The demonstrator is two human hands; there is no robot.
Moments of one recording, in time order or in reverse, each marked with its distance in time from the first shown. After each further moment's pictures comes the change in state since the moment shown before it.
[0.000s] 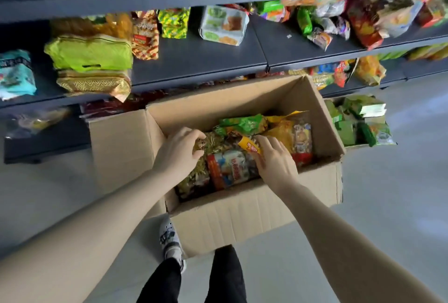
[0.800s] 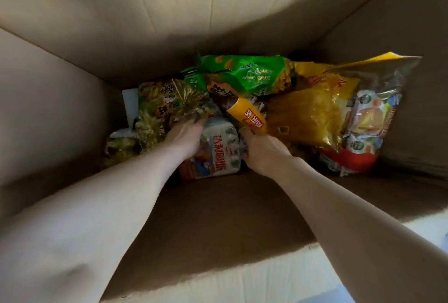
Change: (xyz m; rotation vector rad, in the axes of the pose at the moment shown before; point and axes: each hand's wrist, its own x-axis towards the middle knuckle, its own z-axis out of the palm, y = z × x) left_hand 0.208 -0.076 0.365 0.062 -0.522 -0.244; right_hand 0.121 0.190 0.264 -0.259 -0.835 0.102
